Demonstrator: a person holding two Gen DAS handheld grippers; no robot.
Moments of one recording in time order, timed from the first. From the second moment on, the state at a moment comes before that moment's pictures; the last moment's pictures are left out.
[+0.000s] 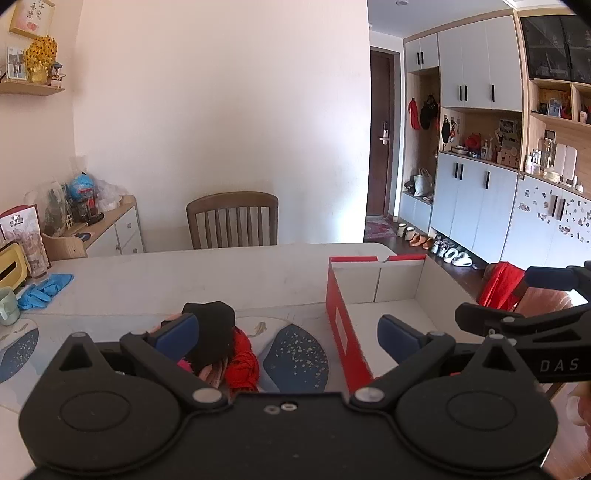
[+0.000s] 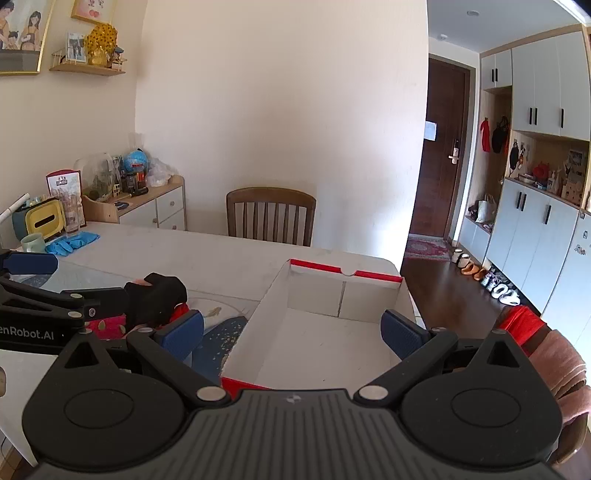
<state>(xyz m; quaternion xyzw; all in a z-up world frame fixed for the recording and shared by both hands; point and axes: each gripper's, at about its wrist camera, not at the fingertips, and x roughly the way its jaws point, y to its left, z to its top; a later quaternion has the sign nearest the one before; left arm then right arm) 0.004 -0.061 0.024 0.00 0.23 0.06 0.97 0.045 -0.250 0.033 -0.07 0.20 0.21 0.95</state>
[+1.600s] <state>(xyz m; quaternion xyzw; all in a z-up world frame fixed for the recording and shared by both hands) 0.083 0.093 -0.075 0.02 0.37 0.12 0.92 0.153 -0.252 -0.012 -0.09 0.31 0.01 0.95</state>
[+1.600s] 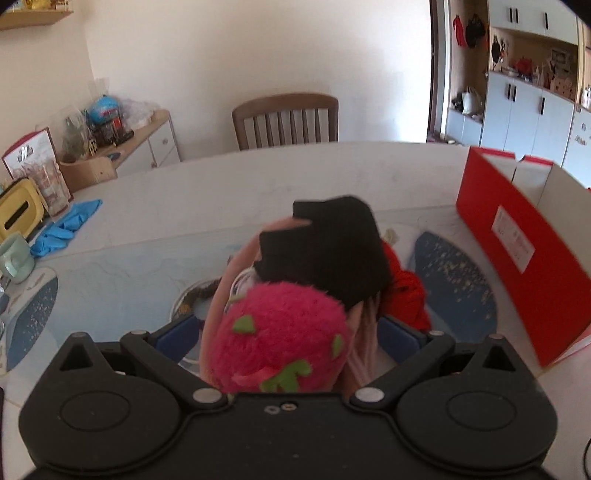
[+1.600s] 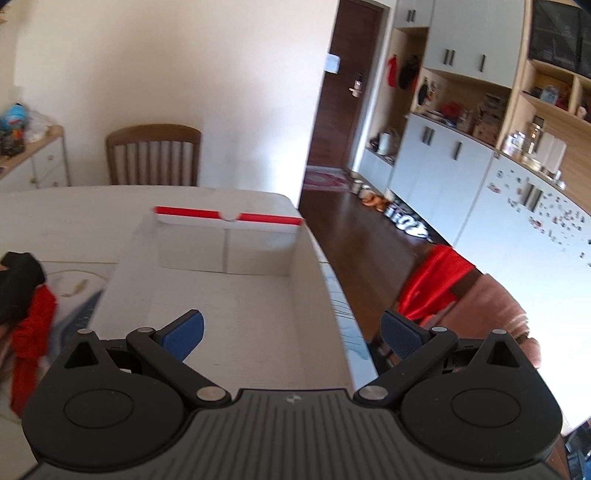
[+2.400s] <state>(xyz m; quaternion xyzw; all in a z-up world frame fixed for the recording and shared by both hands) 0.103 0.090 -0.088 -0.01 0.41 0.17 0.90 0.212 -0.304 -0.065 -0.09 0.41 0.04 0.90</state>
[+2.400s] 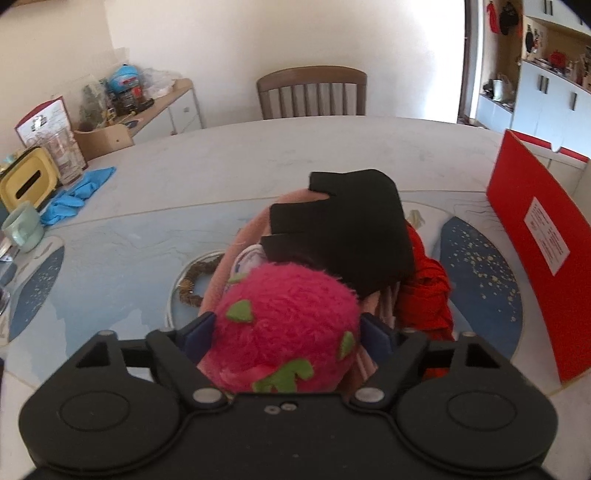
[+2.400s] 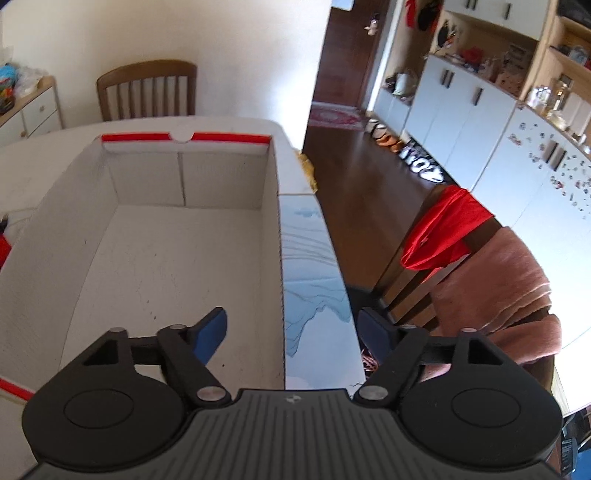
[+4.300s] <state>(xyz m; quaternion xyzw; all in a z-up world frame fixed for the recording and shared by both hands) 0.217 -0.170 -0.052 0.10 0.40 -0.08 0.91 0.217 -0.326 -0.055 -0.08 0.42 0.15 0.89</state>
